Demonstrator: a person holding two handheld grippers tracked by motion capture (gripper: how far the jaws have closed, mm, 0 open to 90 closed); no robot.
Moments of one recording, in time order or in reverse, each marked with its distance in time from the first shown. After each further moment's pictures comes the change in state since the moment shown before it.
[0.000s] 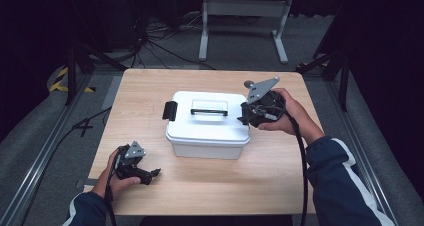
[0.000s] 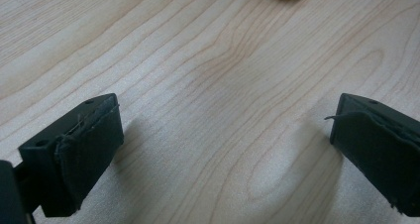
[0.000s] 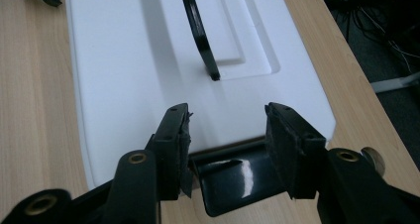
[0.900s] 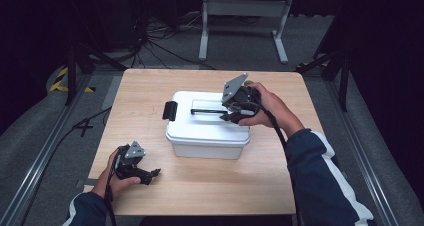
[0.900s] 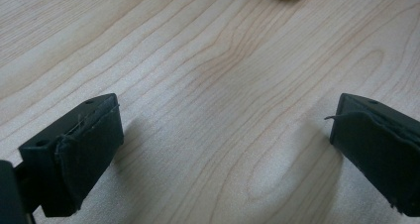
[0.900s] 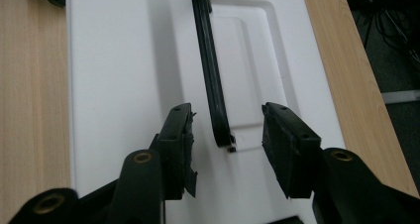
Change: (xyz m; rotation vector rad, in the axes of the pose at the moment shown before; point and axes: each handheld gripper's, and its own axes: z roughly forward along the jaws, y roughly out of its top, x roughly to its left) left arm 0.000 0.000 0.000 0.000 0.000 0.000; right arm 0.004 0.049 0.034 0.080 0.042 -0.097
